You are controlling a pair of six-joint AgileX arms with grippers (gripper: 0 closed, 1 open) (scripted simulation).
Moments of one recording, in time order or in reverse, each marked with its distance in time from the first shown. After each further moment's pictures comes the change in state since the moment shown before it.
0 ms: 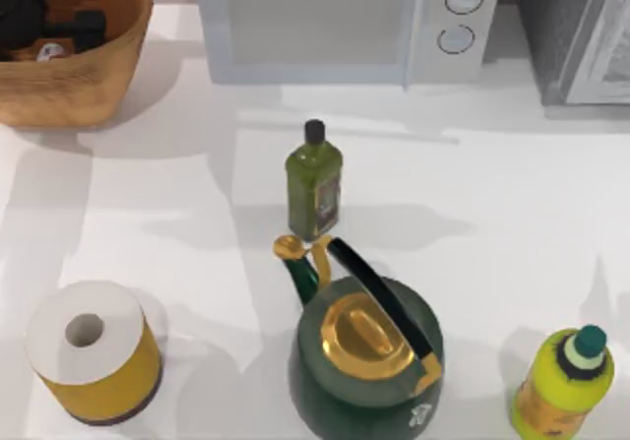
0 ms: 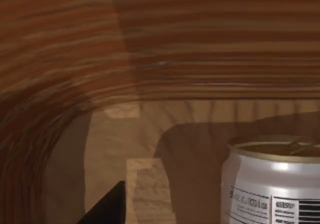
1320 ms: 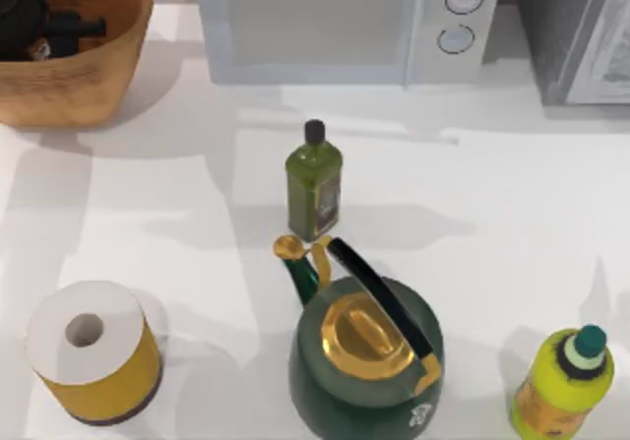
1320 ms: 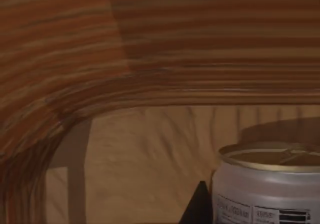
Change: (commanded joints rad) left arm 0.003 -0.034 0.008 0.003 -0.005 0.003; right arm 0.000 0.000 0.000 0.000 0.000 0.000
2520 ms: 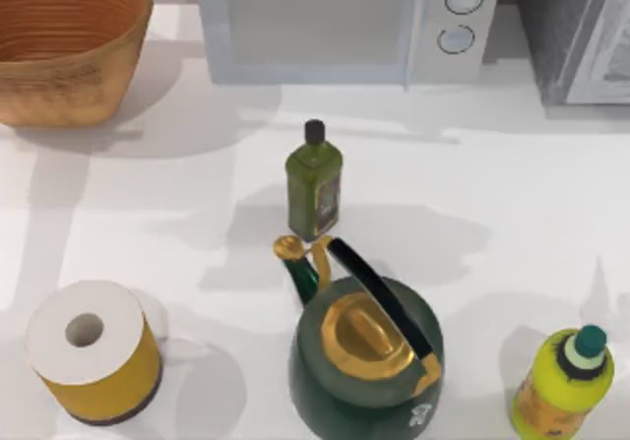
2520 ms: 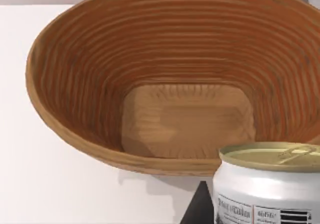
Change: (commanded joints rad) left arm -0.020 -1.197 -1.101 0.465 -0.053 -0.017; right arm 0.000 0.000 0.000 0.000 0.000 0.000
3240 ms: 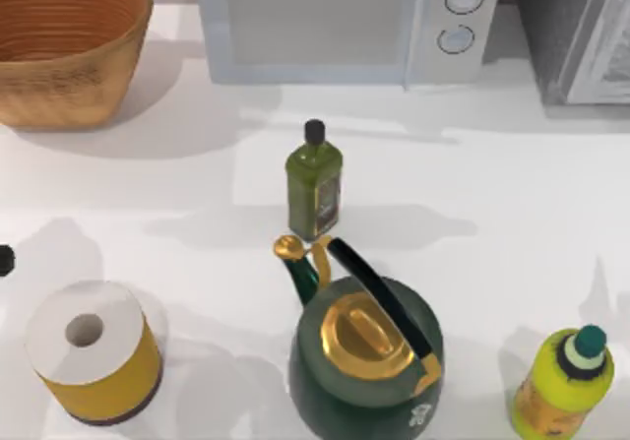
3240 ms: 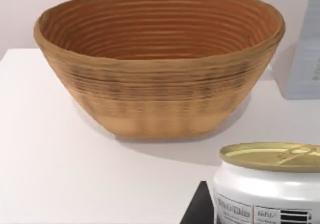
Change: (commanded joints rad) left arm -0.032 -0.967 -0.894 0.320 0.002 -0.026; right arm 0.000 0.000 0.000 0.000 0.000 0.000
